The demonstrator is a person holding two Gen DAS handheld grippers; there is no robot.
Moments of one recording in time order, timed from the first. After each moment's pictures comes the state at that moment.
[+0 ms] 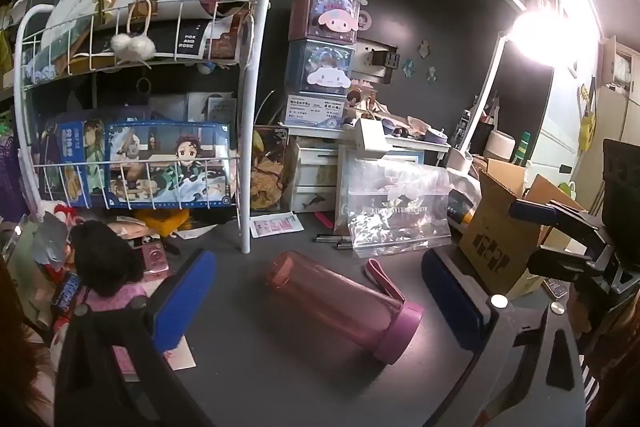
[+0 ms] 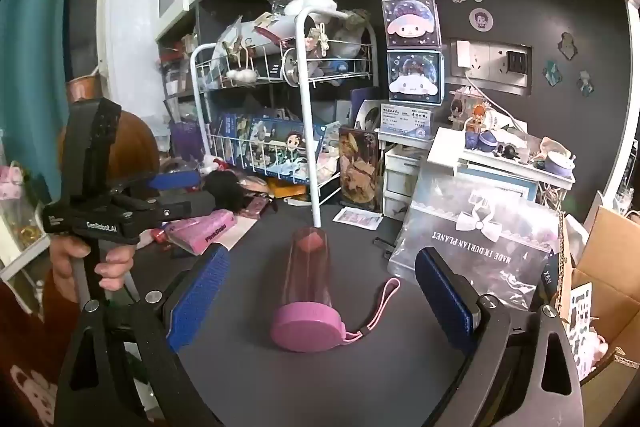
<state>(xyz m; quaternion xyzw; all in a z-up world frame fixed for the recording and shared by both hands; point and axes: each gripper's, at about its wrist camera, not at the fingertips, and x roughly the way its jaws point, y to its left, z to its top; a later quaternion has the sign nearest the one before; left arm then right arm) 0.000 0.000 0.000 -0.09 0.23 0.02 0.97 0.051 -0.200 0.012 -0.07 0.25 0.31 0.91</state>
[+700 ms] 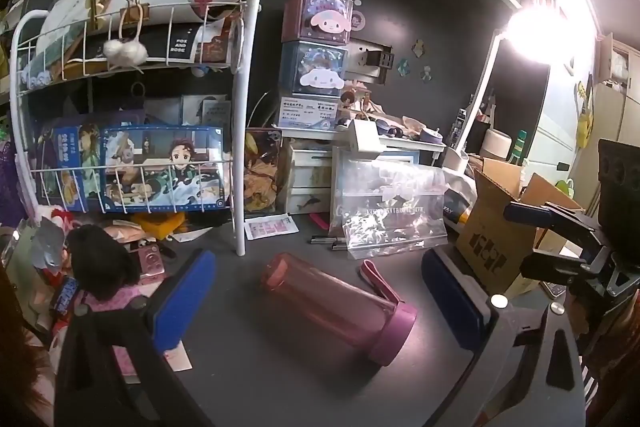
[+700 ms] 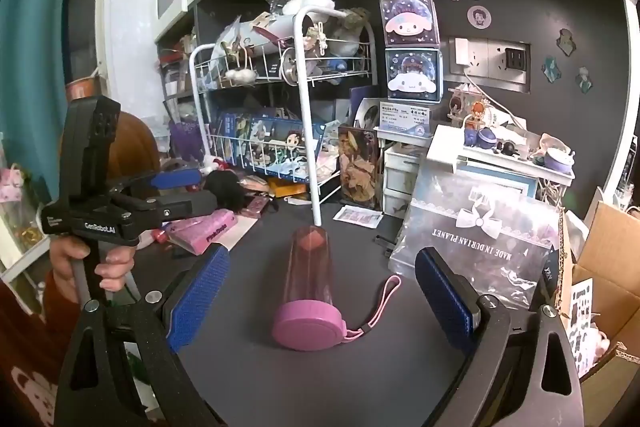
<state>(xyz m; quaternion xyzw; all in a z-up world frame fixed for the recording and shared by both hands) 0.002 -0.004 0.002 -0.09 0.23 0.02 0.97 0.049 -0.201 0.011 -0.07 0.25 0.31 0.91</state>
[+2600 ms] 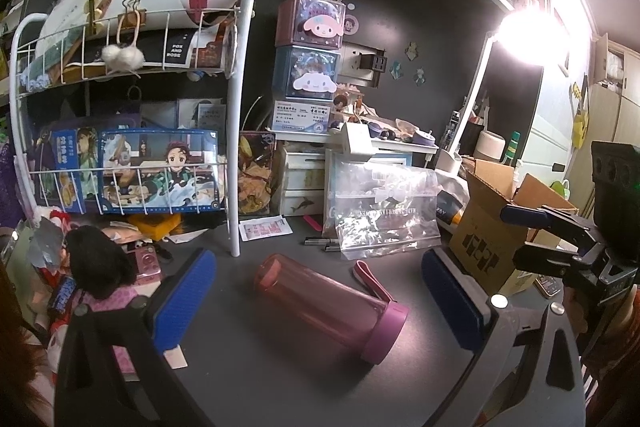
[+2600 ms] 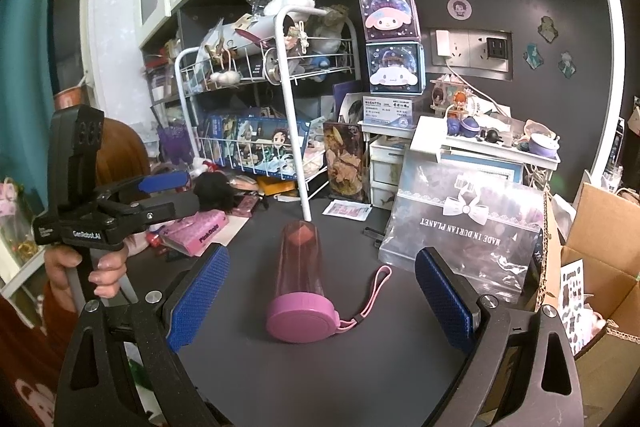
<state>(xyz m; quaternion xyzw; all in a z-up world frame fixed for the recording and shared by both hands) 0.000 -0.015 0.007 -0.09 0.22 0.01 0.97 0.051 -0.210 0.010 -0.05 0.26 0.30 0.92</state>
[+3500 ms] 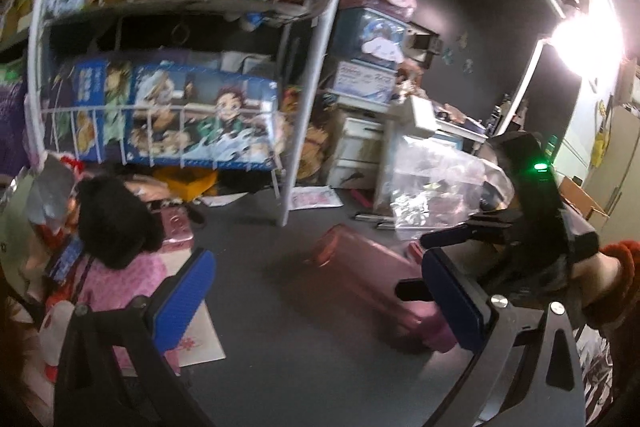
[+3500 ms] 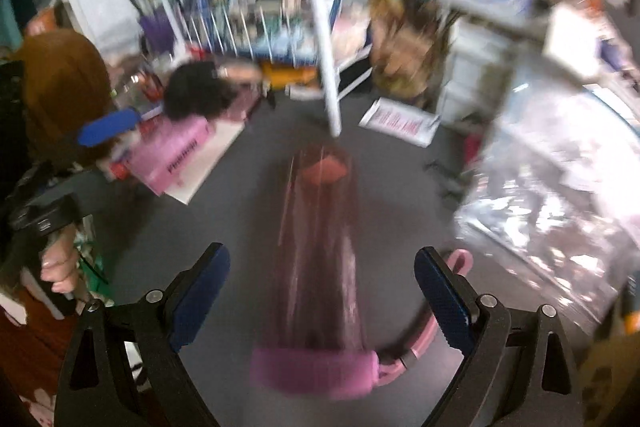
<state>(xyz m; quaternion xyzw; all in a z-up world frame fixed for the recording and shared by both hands) 0.013 0.049 -0.040 -0.14 0.26 0.05 0.95 0.184 -0.093 -0.086 -0.14 0.50 0.33 0.79</state>
